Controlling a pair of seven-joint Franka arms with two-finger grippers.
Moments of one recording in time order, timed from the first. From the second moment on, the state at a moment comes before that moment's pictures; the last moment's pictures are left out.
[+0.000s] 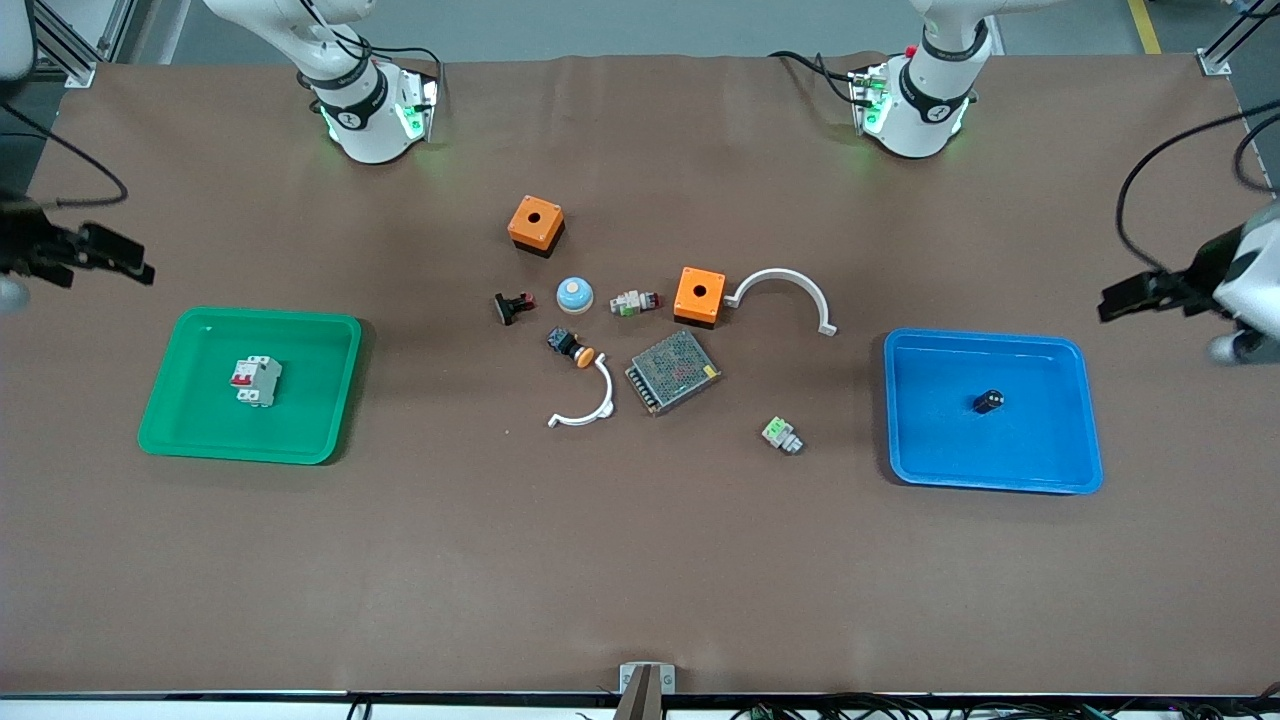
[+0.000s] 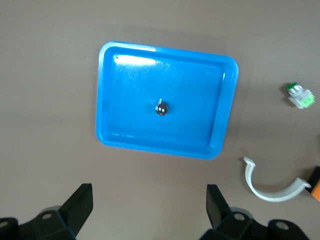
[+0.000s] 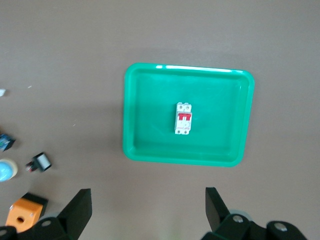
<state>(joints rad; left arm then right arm) 0.09 0.12 -0.05 -1.67 0.03 1.70 -0.02 -0.03 0.03 -0.12 -1.71 0.01 1.65 -0.14</state>
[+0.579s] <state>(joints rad) 0.09 0.25 -0.05 -1.94 0.03 2.07 -0.02 -0.09 0.31 -0.12 -1.81 0.02 2.03 -0.14</state>
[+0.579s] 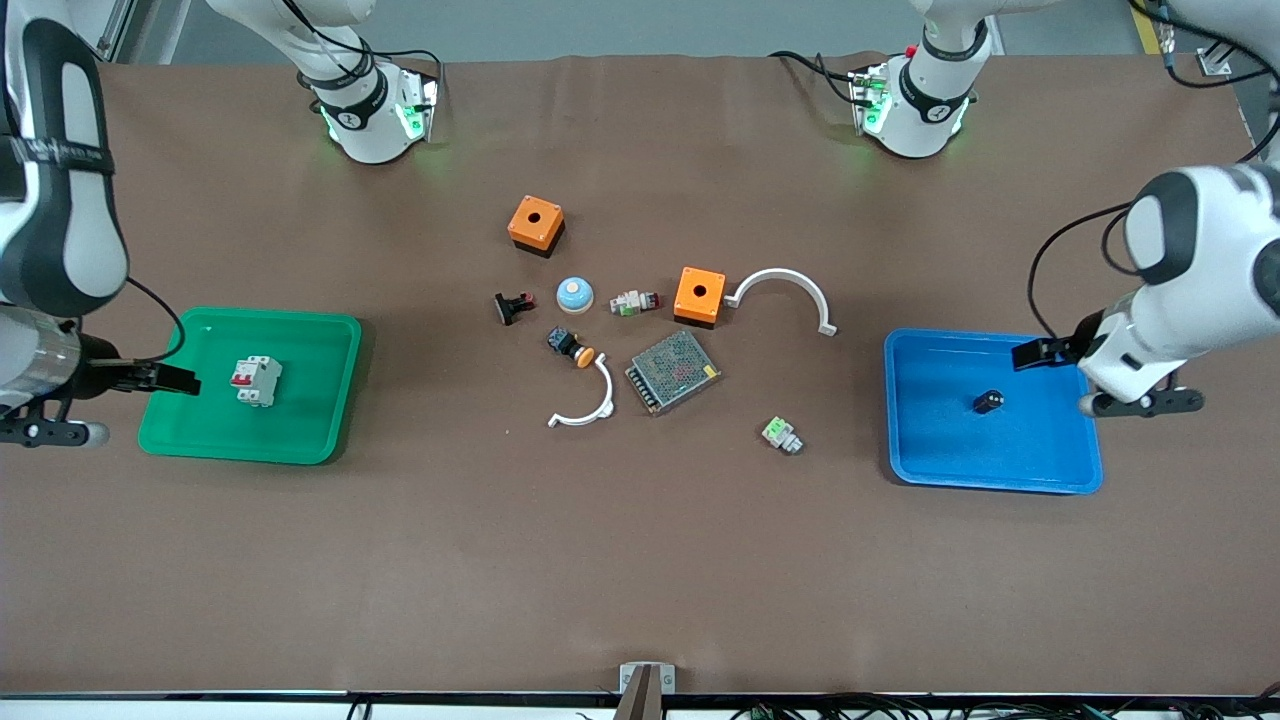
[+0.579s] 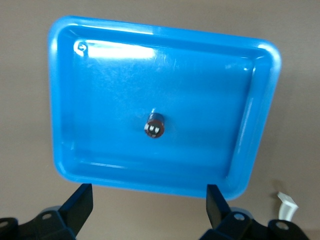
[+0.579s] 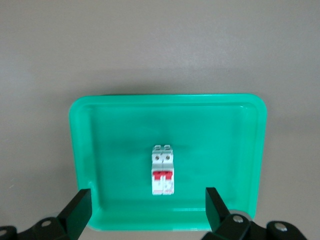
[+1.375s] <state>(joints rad) 0.09 0.47 -0.05 -1.99 0.04 2.33 -0.02 -0.11 0.39 -0.12 -2.22 0.03 2.61 -0.16</state>
